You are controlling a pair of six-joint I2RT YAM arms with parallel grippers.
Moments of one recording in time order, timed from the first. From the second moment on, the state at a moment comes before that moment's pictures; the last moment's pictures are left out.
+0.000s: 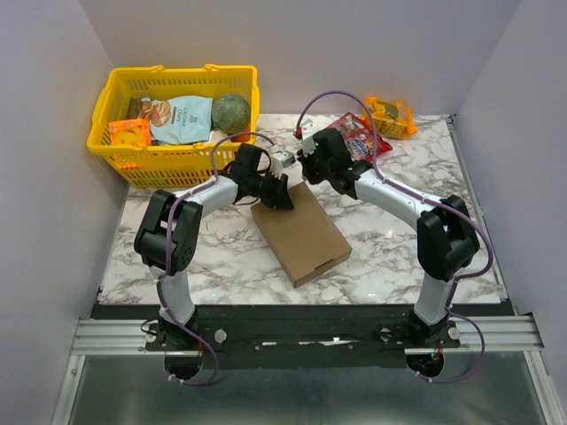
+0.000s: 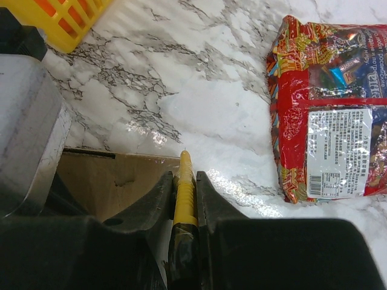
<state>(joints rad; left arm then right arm) -0.41 1.87 1.21 -0.16 0.76 0.04 0.61 1.84 1.42 -0.17 0.05 -0.10</state>
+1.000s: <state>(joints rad) -0.41 1.90 1.24 -0.17 0.74 -0.02 0.61 1.82 1.42 -0.34 0.06 -0.04</state>
